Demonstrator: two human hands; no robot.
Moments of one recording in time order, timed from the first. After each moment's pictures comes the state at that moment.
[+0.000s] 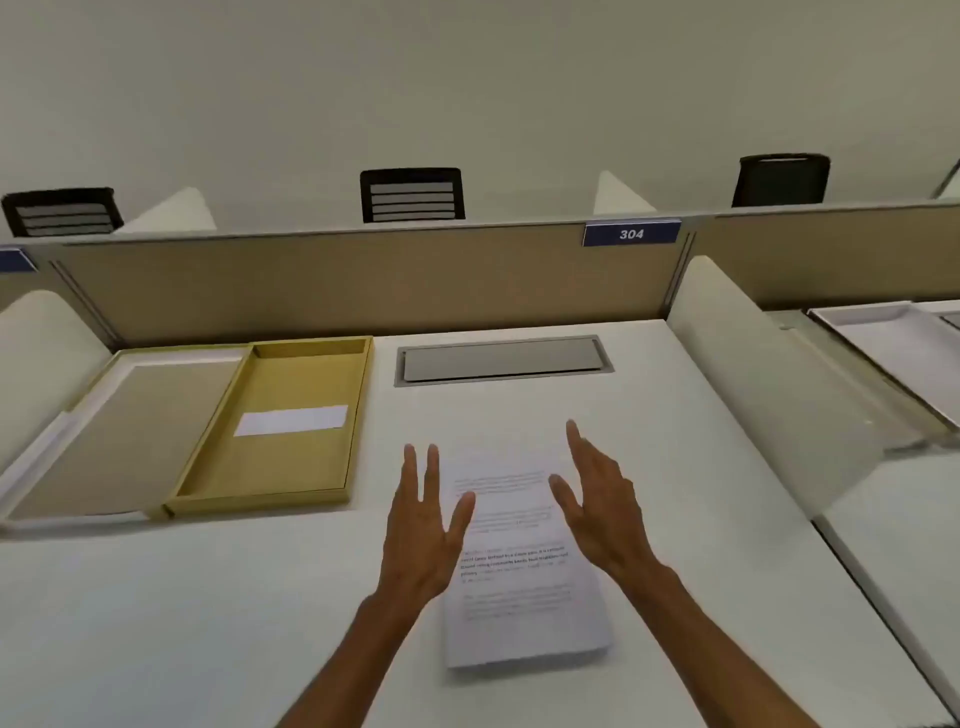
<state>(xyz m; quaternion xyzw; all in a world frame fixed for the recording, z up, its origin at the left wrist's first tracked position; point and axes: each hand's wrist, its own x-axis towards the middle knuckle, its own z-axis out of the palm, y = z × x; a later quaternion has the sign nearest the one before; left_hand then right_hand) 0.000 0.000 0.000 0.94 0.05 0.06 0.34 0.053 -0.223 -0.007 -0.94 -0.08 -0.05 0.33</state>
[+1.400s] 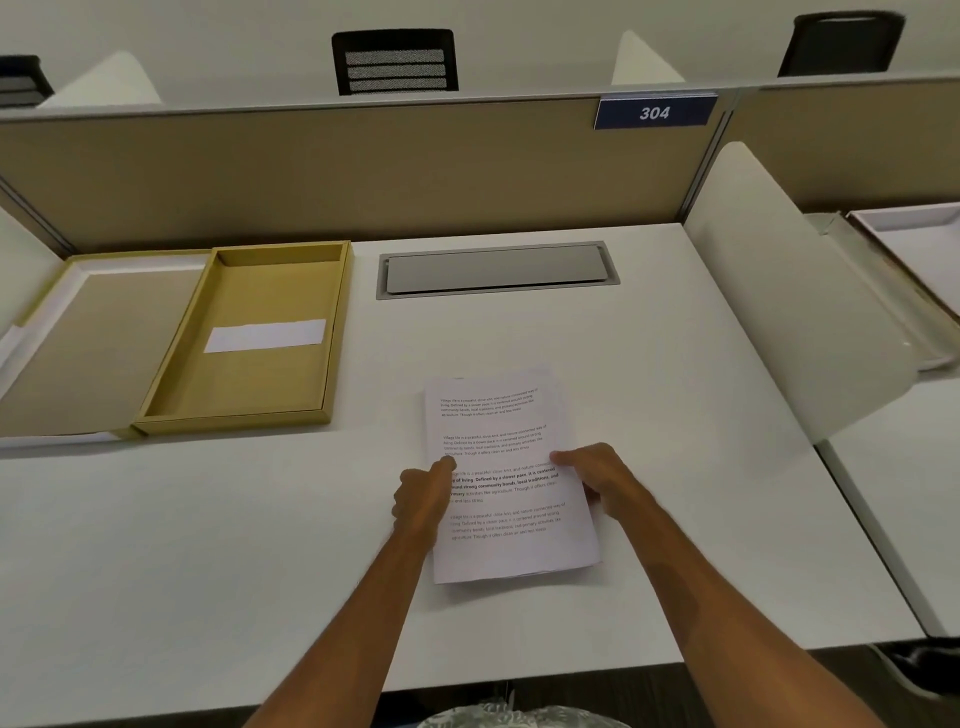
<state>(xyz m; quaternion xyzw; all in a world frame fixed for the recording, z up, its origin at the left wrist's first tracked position) 0.017 -0.025 -0.063 0.70 0.44 -0.18 0.54 0.081 -0.248 -0.088 -0.74 0.25 0.29 0.55</state>
